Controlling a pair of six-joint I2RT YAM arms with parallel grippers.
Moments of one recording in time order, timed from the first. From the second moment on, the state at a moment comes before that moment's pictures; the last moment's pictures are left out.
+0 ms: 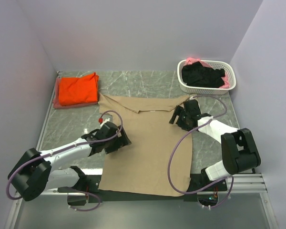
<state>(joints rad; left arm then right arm) -0.69 1.16 0.53 -0.23 -0.06 -1.02 0.27 1.47 0.76 -0.22 -0.02 0.65</state>
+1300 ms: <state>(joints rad) -0.41 2.36 1.91 -0.33 0.00 -0.62 0.98 1.28 0.65 0.03 -0.03 0.87</state>
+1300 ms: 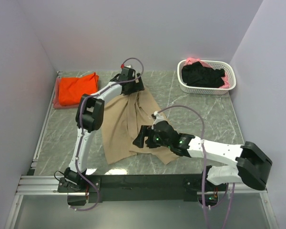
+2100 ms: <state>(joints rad) -0.60 1.24 0.76 -0.28 -0.18 -0.86 0.60 1.44 0.75 -0.20 0.11 0.76</state>
